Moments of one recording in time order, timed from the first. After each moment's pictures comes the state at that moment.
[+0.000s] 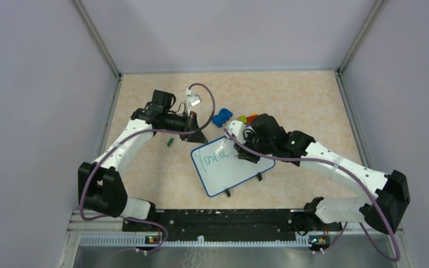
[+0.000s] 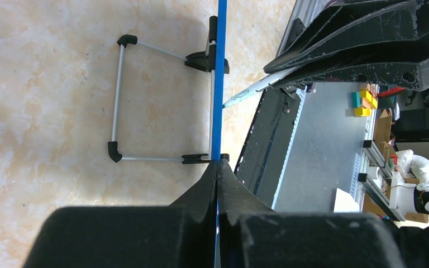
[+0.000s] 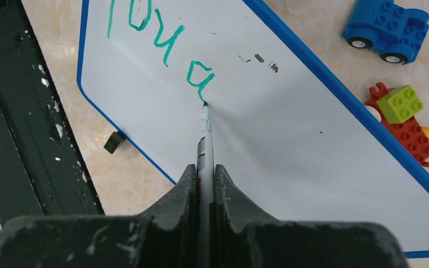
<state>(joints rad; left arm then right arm) -0.28 1.42 1.14 -0.67 1.03 0.07 0.86 1.22 1.03 -0.57 -0.22 -0.30</state>
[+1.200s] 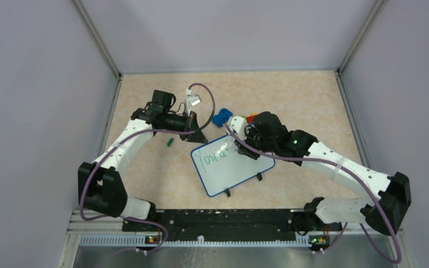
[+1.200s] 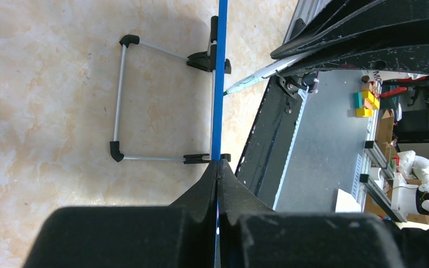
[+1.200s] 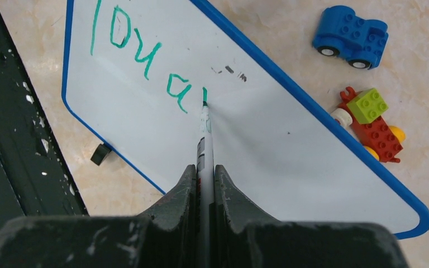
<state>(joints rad) -0.28 1.42 1.14 -0.67 1.02 0.07 0.86 1.21 1.06 -0.55 -0.17 -0.30</state>
